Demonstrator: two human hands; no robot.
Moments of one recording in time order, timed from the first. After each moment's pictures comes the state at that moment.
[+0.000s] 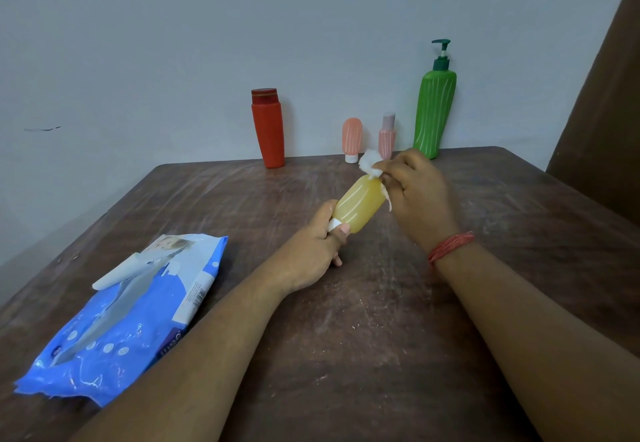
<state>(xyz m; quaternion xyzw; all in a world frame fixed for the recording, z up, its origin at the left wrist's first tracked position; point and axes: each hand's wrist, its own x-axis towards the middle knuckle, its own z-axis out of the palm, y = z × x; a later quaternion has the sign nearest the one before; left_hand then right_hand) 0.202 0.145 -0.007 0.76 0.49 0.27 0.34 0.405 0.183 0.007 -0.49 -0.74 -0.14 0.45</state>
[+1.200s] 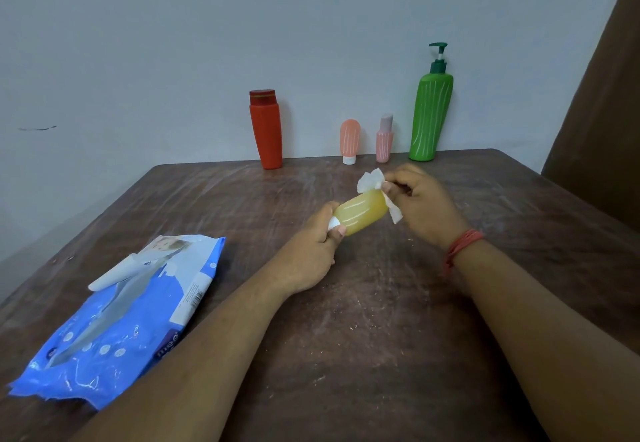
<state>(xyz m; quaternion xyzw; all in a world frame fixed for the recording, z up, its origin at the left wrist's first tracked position) 0.205 0.147 -0.010 0.77 0.49 0.27 0.29 0.418 0.187 0.008 -0.49 -0.73 0.11 0.46</state>
